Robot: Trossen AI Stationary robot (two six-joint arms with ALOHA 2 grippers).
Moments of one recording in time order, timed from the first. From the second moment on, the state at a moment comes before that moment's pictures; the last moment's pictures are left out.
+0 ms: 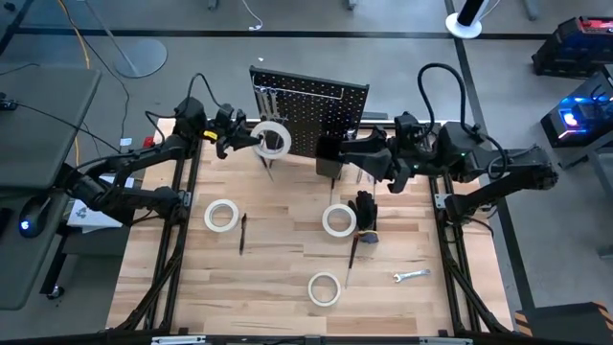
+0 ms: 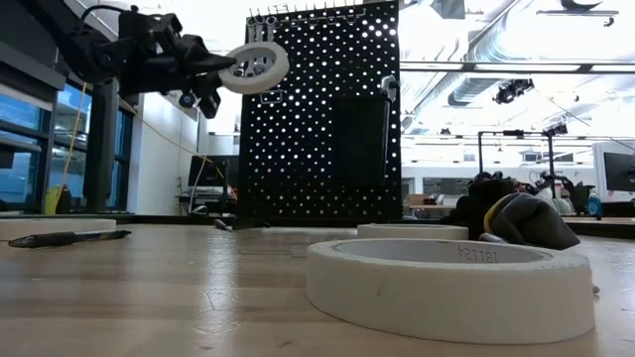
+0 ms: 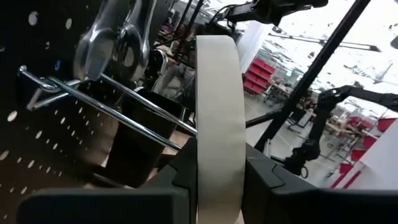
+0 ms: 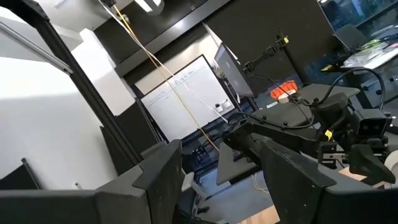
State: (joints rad) left arm 0.95 1.21 0.55 0.72 1.14 -0.49; right arm 0.12 1.20 1.34 0.09 0.12 0.55
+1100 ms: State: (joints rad) left arm 1.02 0.99 0.55 0.42 1.10 -0.44; right arm 0.22 1.20 1.35 -0.37 0.13 0.86
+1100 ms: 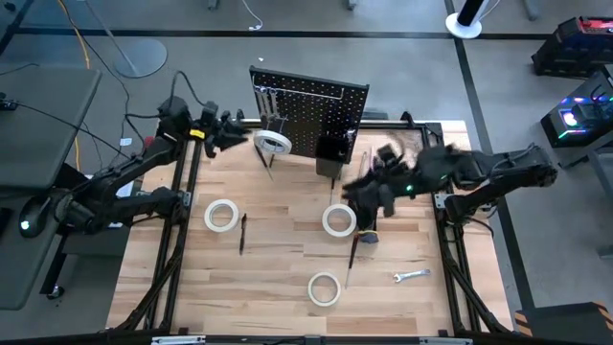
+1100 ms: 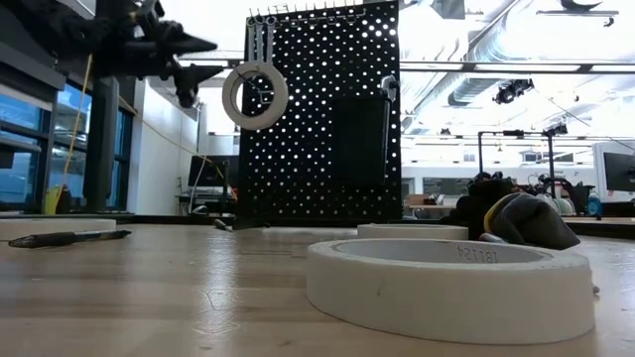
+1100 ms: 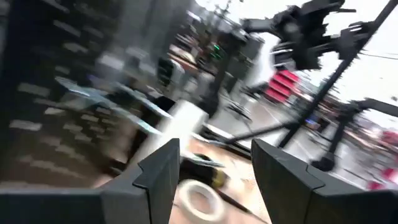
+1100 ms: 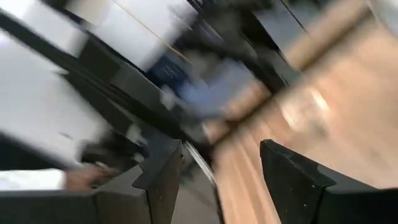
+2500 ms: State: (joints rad) left arm -0.14 1.08 0.55 0.25 0.20 -0.65; right arm 0.18 1.89 1.12 -0.59 0.09 0.31
